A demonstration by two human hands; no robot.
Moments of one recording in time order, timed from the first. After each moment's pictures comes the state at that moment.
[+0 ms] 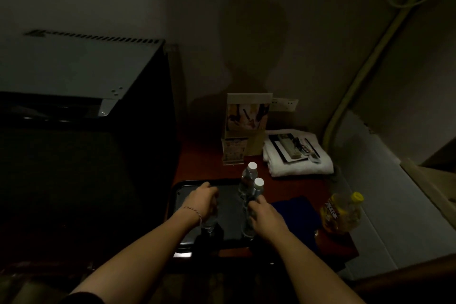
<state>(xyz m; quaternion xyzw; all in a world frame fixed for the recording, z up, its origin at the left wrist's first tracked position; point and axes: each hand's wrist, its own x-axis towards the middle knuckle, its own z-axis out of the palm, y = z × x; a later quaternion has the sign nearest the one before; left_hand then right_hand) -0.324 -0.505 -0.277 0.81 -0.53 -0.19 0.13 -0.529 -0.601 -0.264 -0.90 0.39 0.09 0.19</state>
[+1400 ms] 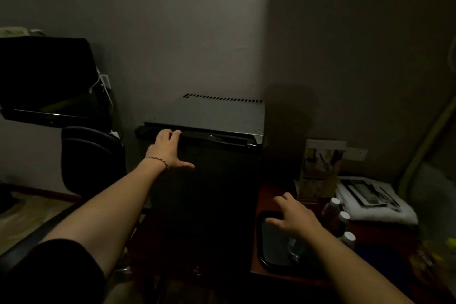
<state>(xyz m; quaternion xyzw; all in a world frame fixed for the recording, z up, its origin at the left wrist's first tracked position) -0.073 -0.211 -0.019 0.93 -0.34 0.04 0.10 -0.397 -0.410 -0.110 -0.95 0.28 0.03 0.13</state>
